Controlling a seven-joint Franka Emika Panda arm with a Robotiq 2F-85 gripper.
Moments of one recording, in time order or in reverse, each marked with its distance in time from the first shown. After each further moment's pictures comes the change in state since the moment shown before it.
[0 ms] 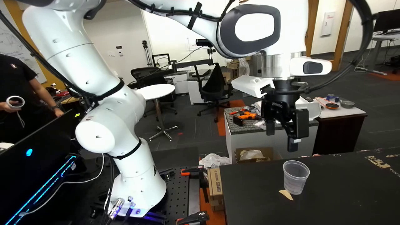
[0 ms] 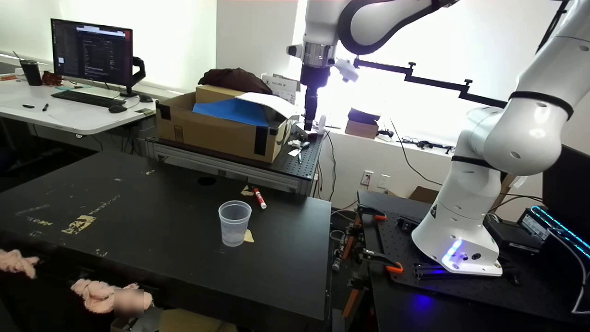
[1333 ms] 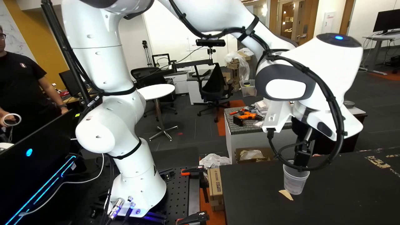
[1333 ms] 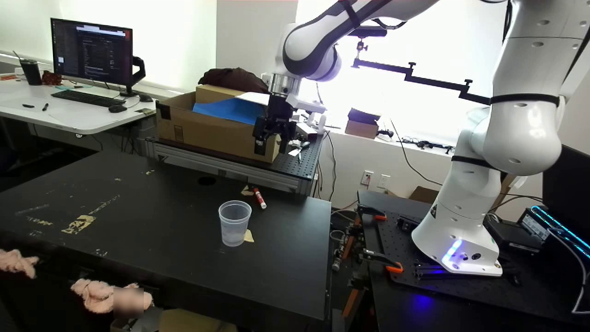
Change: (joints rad) arm 0.000 0.381 -0.036 0.153 0.553 0.201 0.299
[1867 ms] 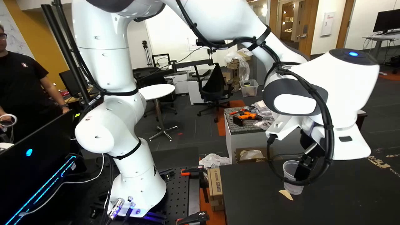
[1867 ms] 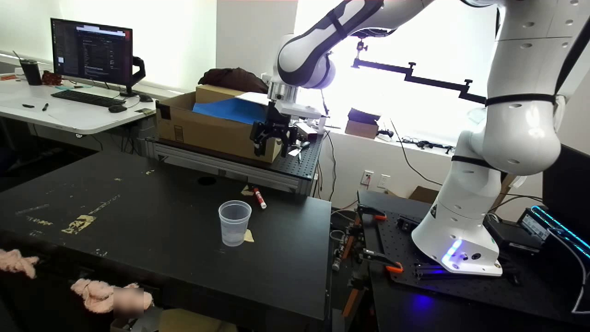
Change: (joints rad) arm -0.016 0.083 -0.033 0.040 -0.003 0.033 0.229
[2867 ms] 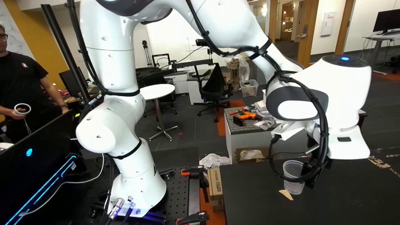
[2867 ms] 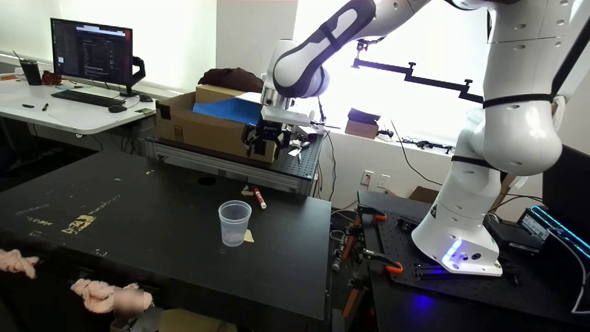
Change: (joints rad) arm 0.031 0.066 -0.005 0.018 -0.078 0.148 0.241
